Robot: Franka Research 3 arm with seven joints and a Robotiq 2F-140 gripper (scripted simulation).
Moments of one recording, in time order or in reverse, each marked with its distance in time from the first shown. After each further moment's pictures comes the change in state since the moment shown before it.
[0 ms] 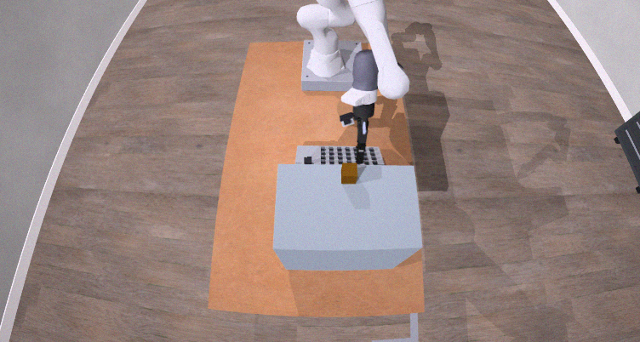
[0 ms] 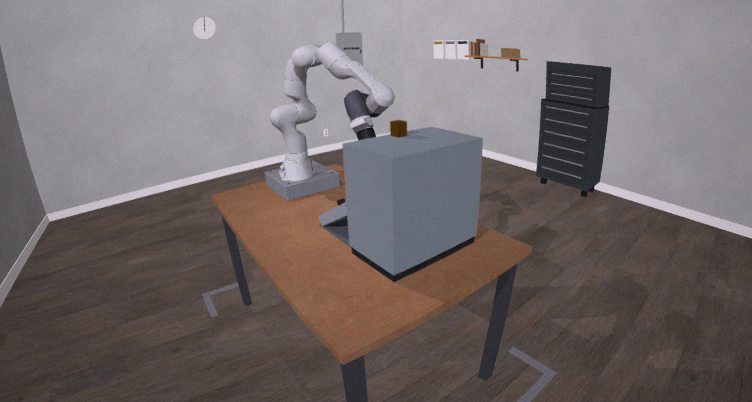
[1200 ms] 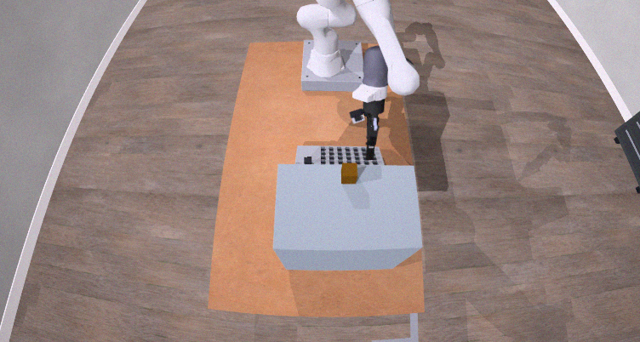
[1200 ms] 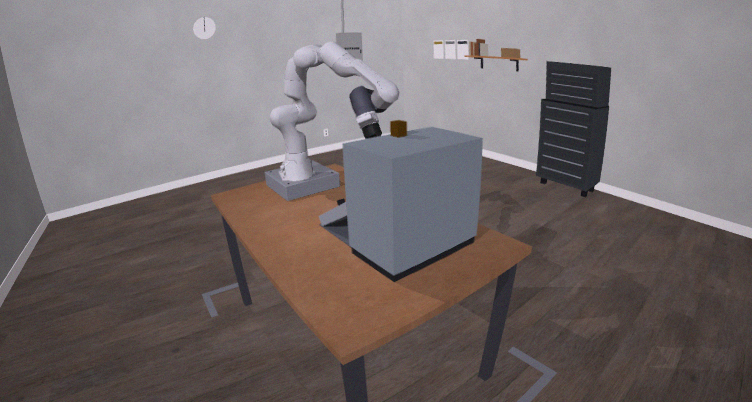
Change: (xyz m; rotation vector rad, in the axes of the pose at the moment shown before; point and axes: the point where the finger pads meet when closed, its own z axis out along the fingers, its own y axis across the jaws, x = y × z) arm -0.037 0.002 -0.016 -0.008 -0.009 -0.037
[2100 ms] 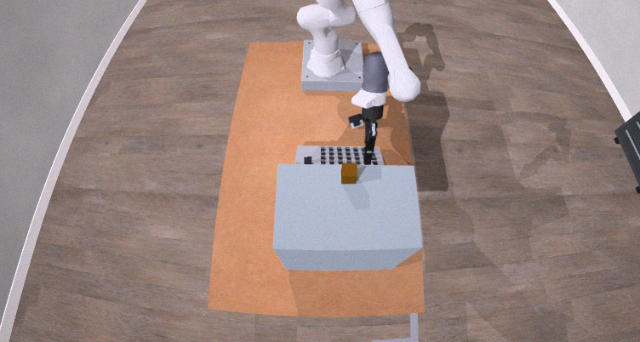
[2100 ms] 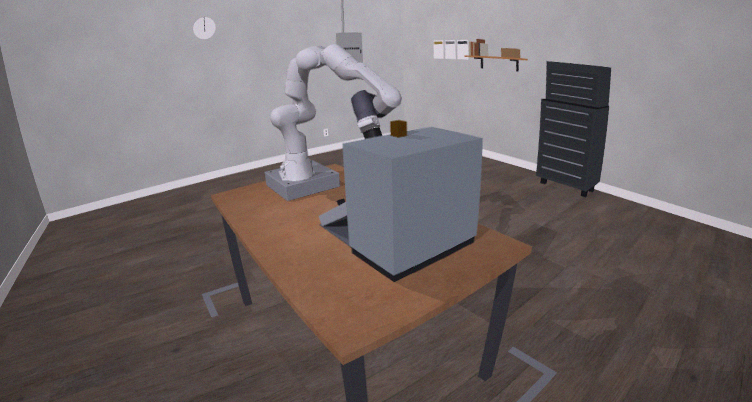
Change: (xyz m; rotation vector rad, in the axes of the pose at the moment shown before) arm 0.006 0.001 0.021 -0.004 0.018 0.002
